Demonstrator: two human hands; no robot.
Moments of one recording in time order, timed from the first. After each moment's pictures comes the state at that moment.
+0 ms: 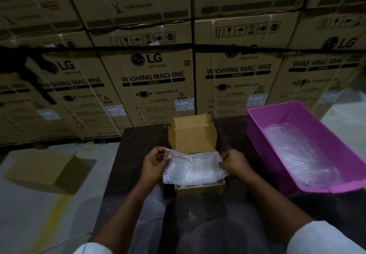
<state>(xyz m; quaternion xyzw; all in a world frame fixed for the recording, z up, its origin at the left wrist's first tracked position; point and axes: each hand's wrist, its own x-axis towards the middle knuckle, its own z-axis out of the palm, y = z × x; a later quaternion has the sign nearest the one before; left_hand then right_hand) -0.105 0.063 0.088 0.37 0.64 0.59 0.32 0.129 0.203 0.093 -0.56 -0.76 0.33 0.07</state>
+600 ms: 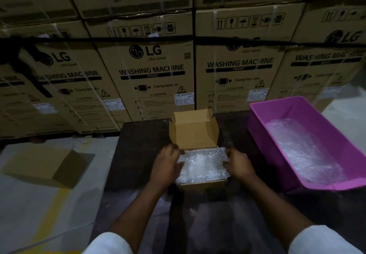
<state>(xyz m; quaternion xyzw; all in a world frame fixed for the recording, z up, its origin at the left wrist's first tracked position) -0.090 0.075 0.070 0.63 0.75 0.19 0.01 0.138 0.192 0.071 -0.55 -0.77 0.30 0.11</state>
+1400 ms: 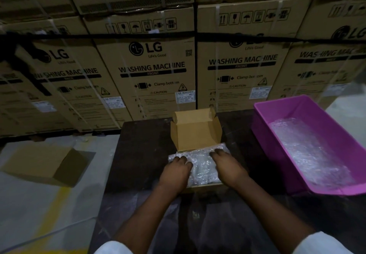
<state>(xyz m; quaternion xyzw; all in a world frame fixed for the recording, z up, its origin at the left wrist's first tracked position) -0.070 0.081 0.071 0.69 0.73 -0.04 0.04 0.103 0.180 0.074 -0.39 -0.91 0.14 -0.01</state>
